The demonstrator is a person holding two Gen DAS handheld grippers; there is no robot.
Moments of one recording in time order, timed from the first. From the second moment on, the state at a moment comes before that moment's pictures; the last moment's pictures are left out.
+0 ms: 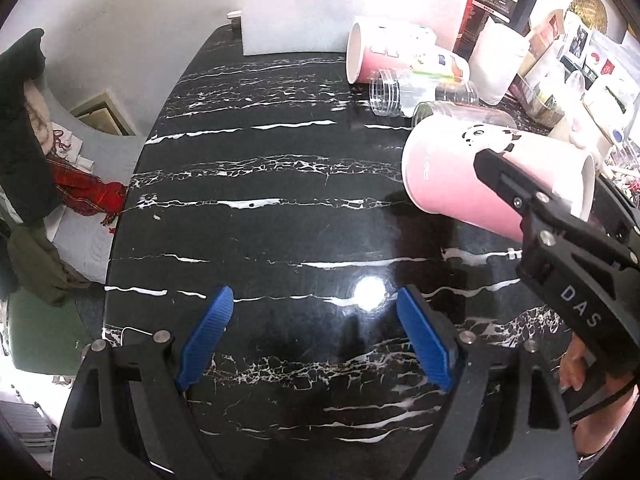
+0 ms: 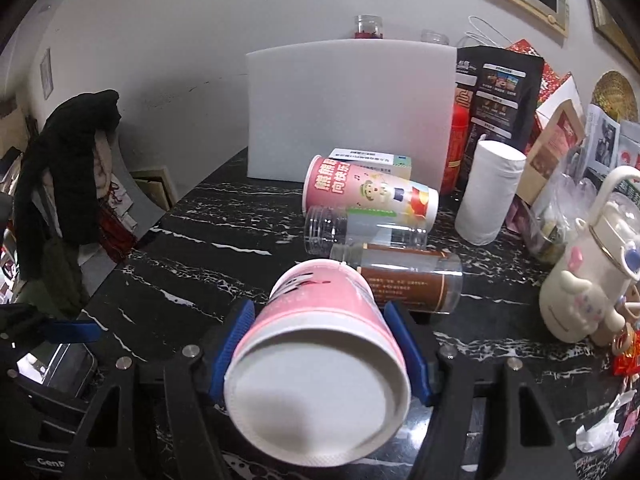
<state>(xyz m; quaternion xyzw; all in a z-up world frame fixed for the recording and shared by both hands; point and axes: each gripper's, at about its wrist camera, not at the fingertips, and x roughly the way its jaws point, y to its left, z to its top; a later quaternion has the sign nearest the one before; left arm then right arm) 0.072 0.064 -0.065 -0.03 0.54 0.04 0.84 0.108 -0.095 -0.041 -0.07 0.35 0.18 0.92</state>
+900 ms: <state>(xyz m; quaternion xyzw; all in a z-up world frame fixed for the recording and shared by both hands) 0.058 0.059 -0.068 -0.03 0.55 0.02 0.84 0.093 -0.077 -0.032 -0.16 0.45 0.22 0.85</state>
